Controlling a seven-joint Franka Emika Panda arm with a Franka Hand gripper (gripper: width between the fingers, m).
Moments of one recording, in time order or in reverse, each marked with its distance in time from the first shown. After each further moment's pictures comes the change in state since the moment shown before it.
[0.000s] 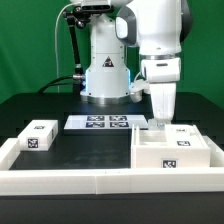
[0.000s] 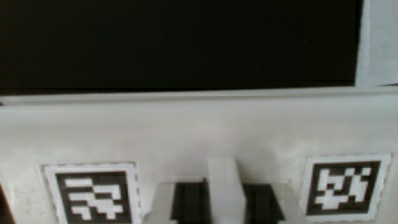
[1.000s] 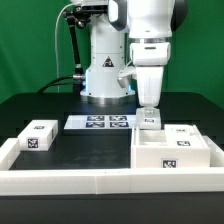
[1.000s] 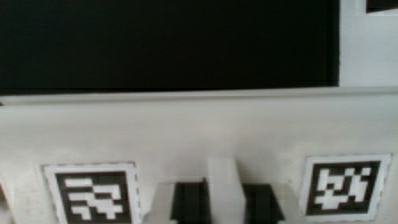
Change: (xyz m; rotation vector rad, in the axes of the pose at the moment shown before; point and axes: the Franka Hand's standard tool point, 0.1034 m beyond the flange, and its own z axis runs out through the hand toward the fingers) arm -0.032 0.020 -0.037 -0.022 -0.045 0.037
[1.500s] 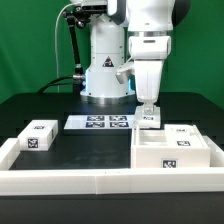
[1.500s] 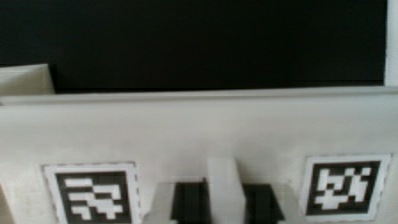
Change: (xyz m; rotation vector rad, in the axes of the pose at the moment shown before) arm 0.003 0.018 -0.009 -0.007 -0.005 0.016
